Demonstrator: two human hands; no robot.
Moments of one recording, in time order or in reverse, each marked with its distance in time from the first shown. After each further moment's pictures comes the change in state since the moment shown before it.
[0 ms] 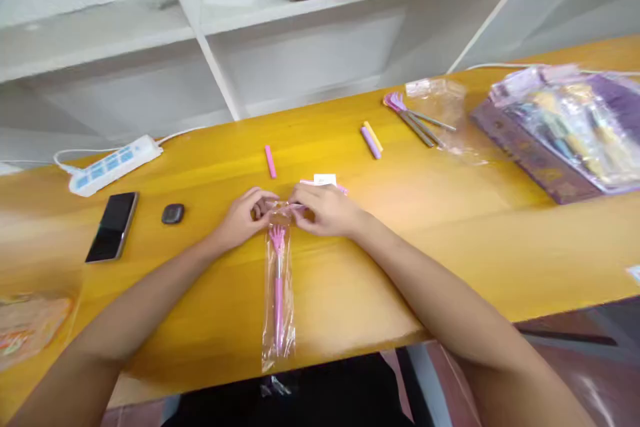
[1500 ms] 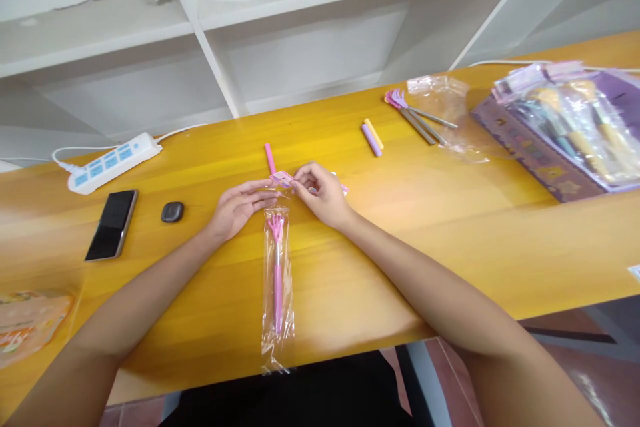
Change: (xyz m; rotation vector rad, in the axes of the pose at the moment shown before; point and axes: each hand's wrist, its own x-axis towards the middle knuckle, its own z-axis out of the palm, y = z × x) left_hand 0.008 -0.001 -0.002 -1.042 0.040 -0.152; right_hand 0.002 0.006 0.032 0.656 0.363 0.647
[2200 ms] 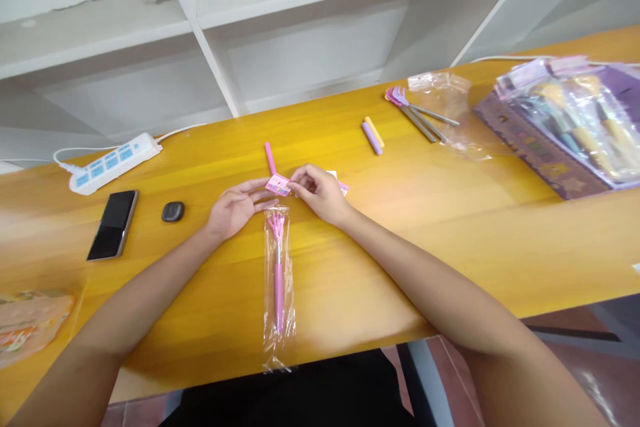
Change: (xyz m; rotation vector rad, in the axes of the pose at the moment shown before) left_hand 0.003 -0.001 -0.007 -0.074 -0.077 -0.022; right_hand 0.003 0.002 -0.001 -0.056 -0.065 0.061
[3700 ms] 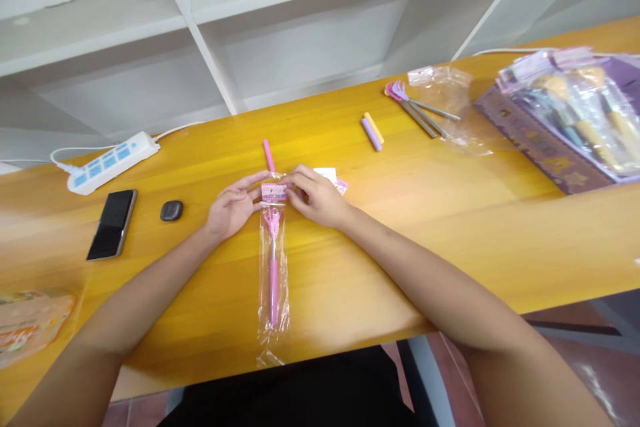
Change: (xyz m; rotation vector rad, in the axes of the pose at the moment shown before) left_hand -0.003 0.002 0.004 0.013 0.023 -0.025; right_hand -0.005 -0.009 -0.004 -0.364 -0.124 -0.399
